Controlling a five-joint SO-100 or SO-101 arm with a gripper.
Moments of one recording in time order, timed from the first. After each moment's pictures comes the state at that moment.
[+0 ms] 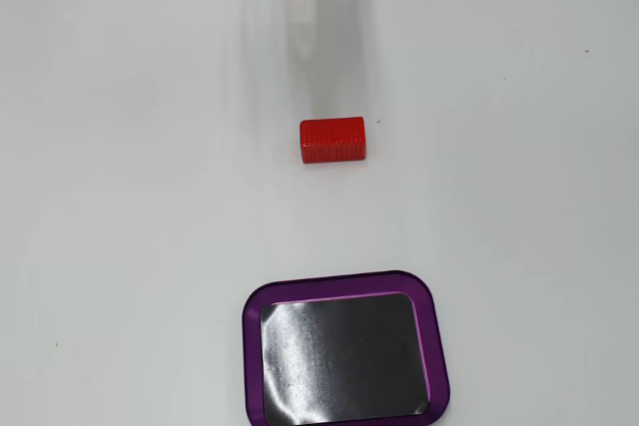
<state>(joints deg) 4.5 120.6 116.1 65.0 -7.5</state>
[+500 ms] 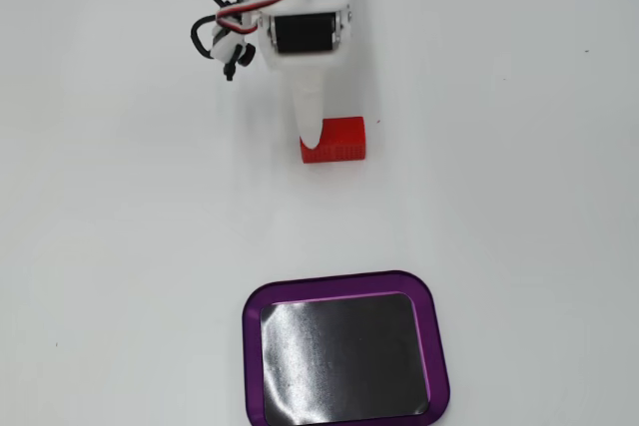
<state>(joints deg) 5.0 89.5 103.4 59.8 -7.5</state>
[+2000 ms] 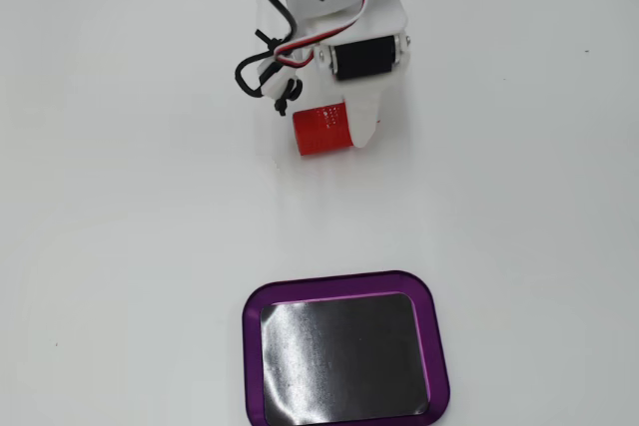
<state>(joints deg) -2.5 88.2 101.8 54.0 -10.5</state>
